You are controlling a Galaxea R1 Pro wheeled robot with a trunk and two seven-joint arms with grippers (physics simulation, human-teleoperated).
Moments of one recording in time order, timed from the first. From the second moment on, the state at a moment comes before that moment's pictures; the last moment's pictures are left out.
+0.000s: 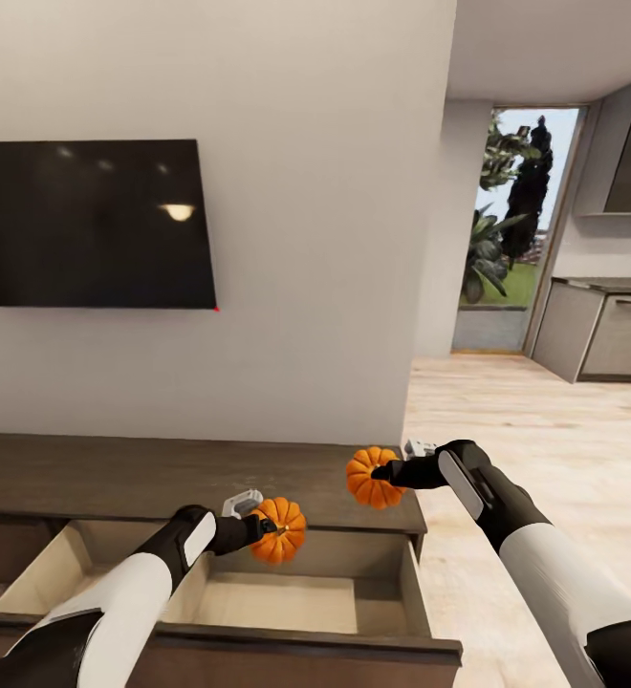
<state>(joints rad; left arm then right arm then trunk) -0.83 -0.07 0.21 -0.26 0.09 0.55 -0.21 -0.84 -0.11 0.25 -0.76 -0.45 0.88 0.16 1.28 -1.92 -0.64</state>
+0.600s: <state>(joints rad) -0.83 -0.07 0.21 -0.26 0.09 0.55 -0.21 -0.84 -0.12 0.25 -0.76 -0.46 0.88 0.16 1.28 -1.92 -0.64</state>
